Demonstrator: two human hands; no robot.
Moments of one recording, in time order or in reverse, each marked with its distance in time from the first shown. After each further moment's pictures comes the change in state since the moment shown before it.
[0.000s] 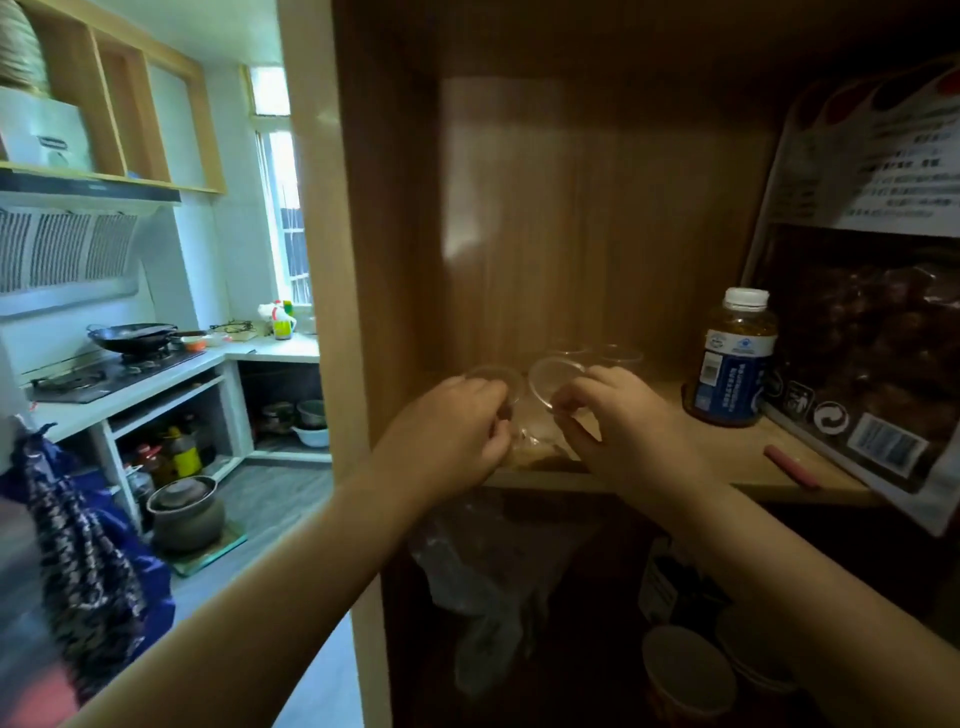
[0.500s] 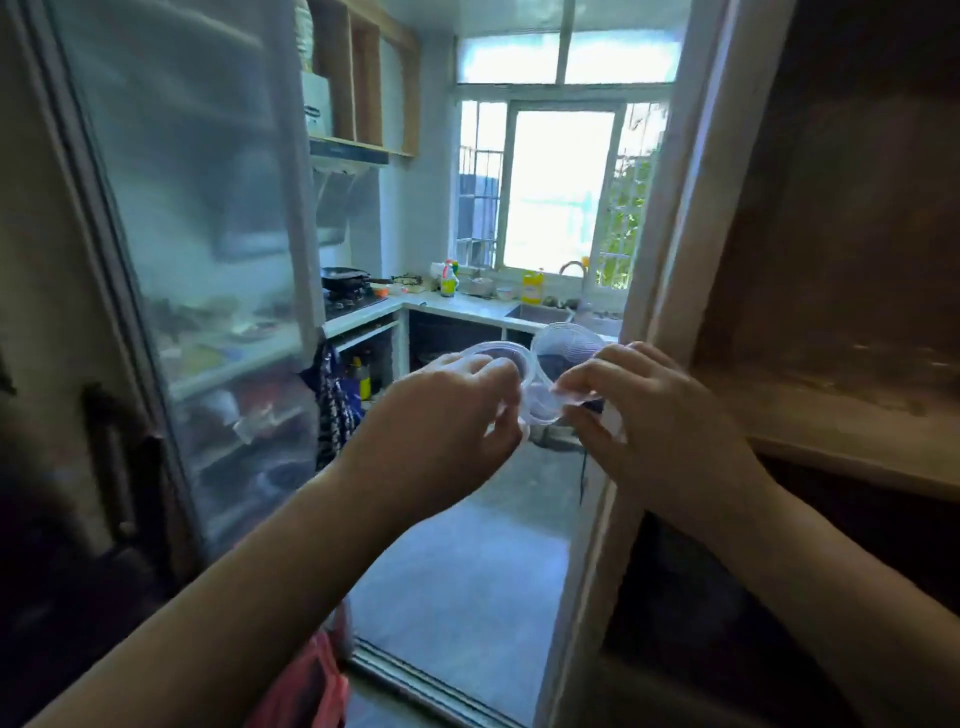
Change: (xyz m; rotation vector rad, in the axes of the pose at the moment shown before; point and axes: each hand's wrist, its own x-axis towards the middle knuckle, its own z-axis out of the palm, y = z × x) left_hand -0.200 -0.079 -0.179 0.196 0.080 -0.266; right_hand 0.038 -0.250 0.048 0.231 0.027 -0.310
